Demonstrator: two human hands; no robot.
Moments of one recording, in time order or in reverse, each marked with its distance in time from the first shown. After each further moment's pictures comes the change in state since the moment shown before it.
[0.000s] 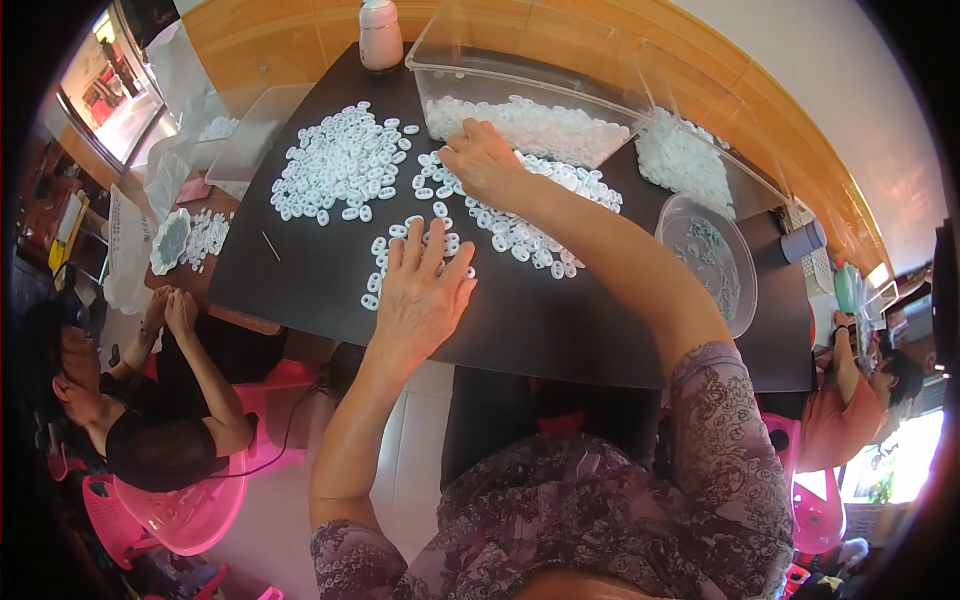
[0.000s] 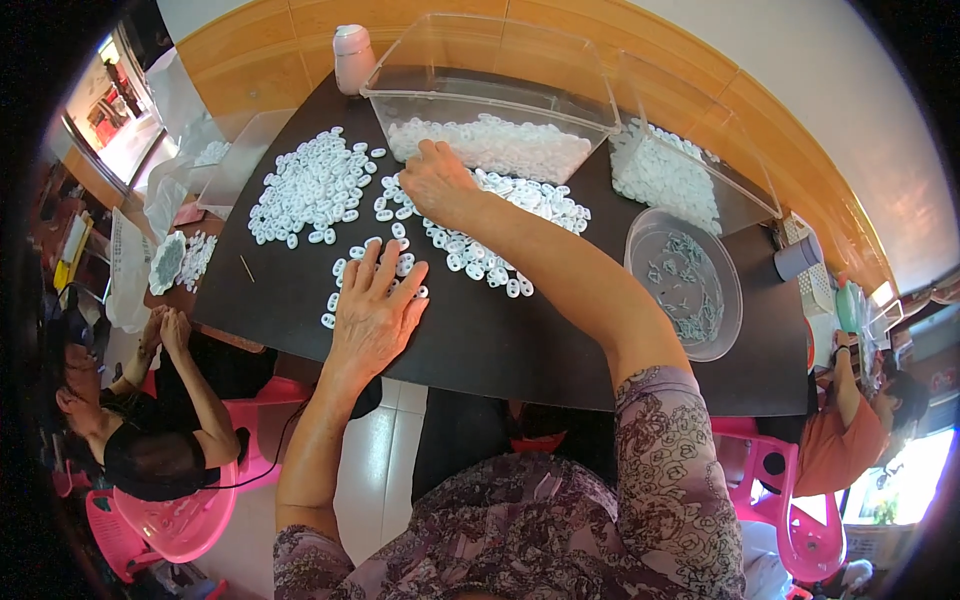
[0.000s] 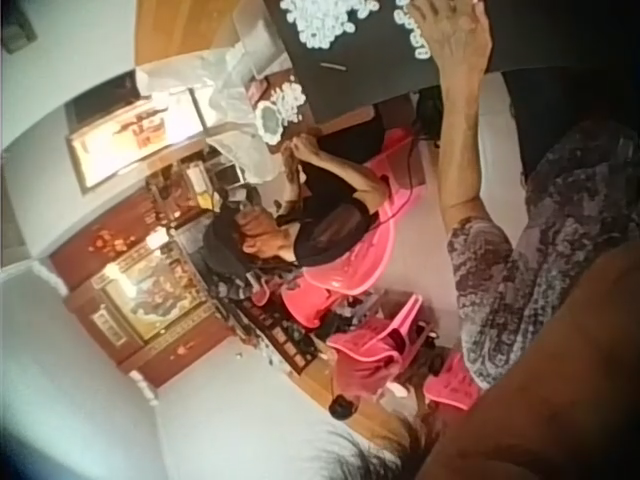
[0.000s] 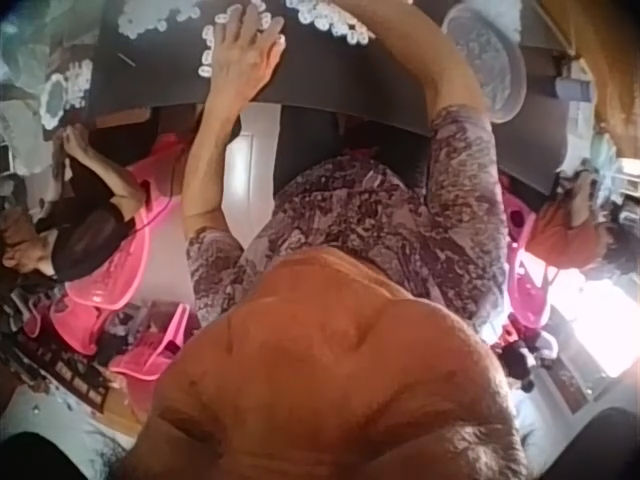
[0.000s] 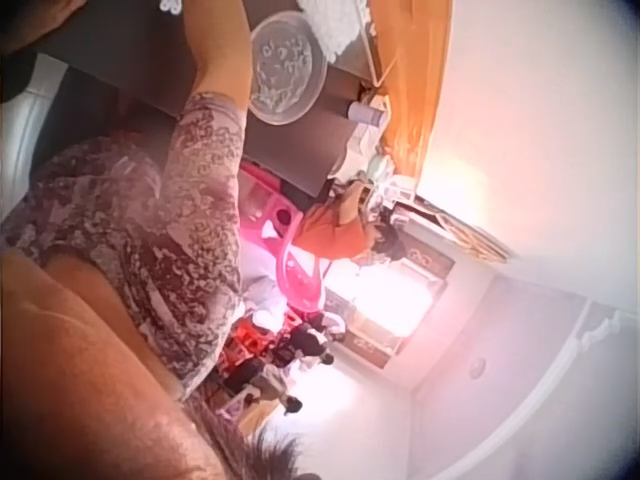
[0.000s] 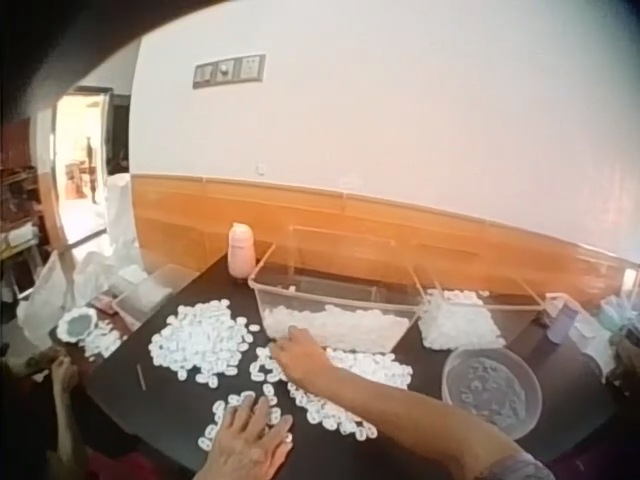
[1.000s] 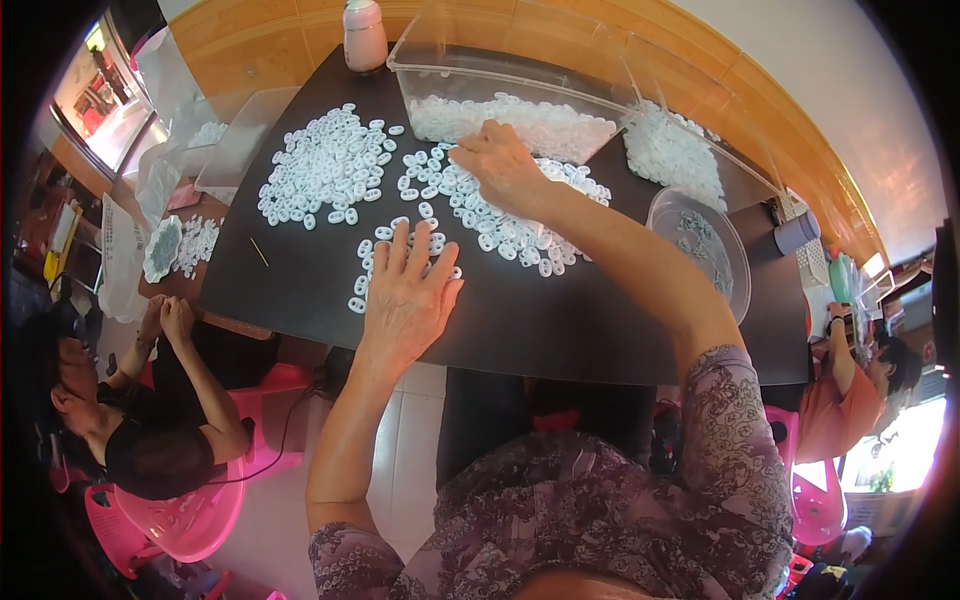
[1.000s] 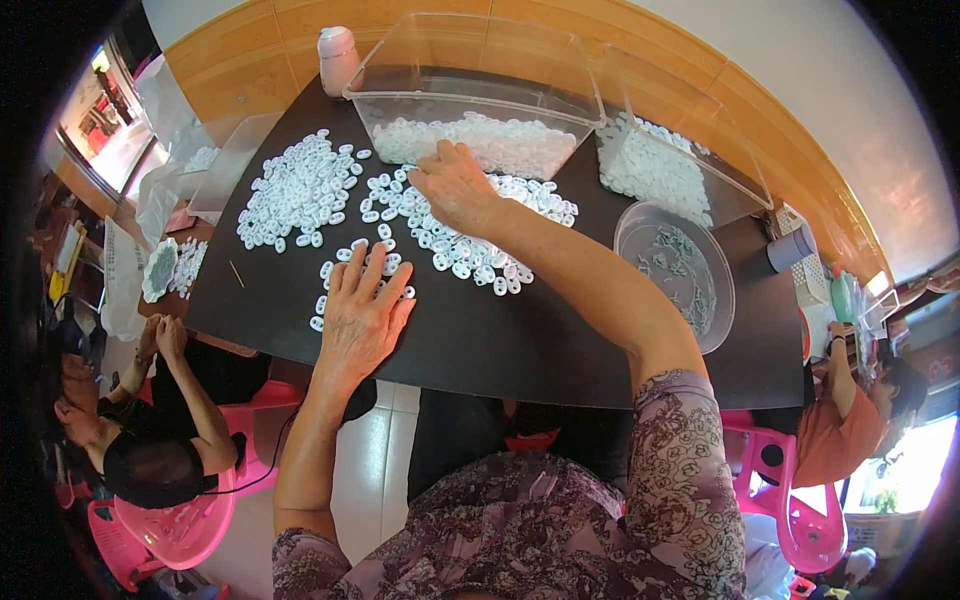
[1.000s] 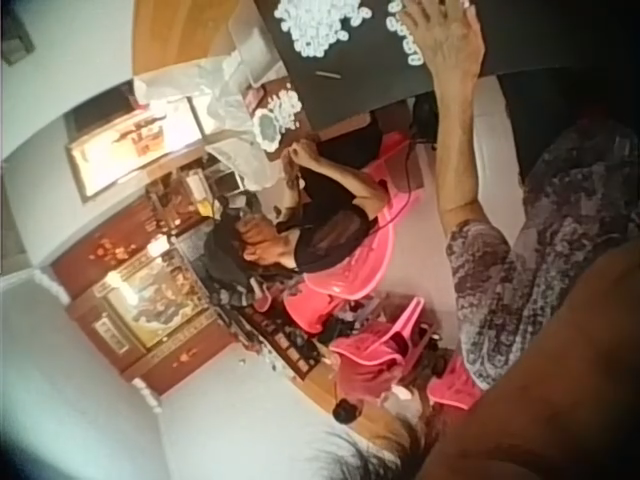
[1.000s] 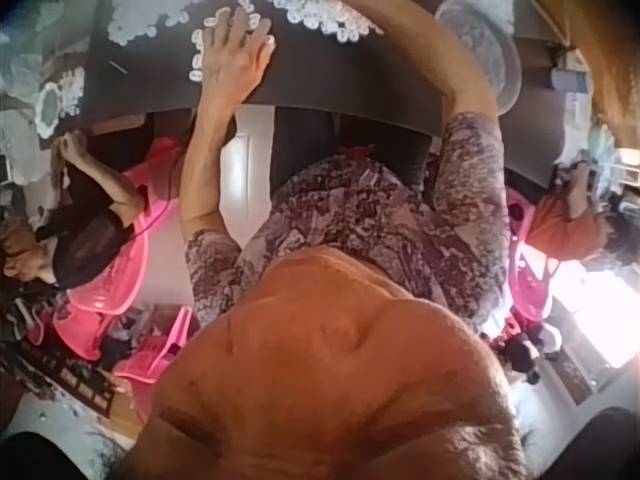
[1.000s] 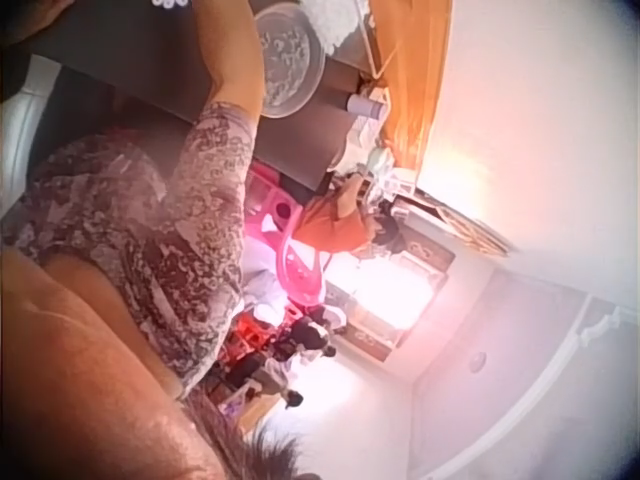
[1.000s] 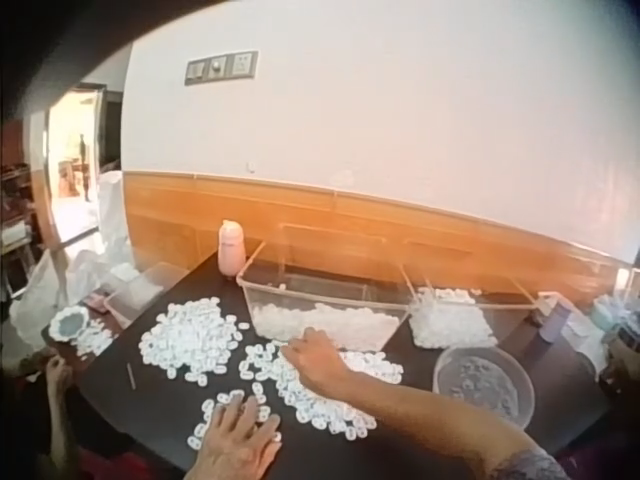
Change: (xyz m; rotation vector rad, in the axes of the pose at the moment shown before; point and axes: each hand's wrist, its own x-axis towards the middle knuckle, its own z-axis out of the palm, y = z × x) left_hand 0.000 0.001 0.000 0.014 -0.008 0.004; right_hand -0.033 0.015 -0.021 0.161 0.019 0.080
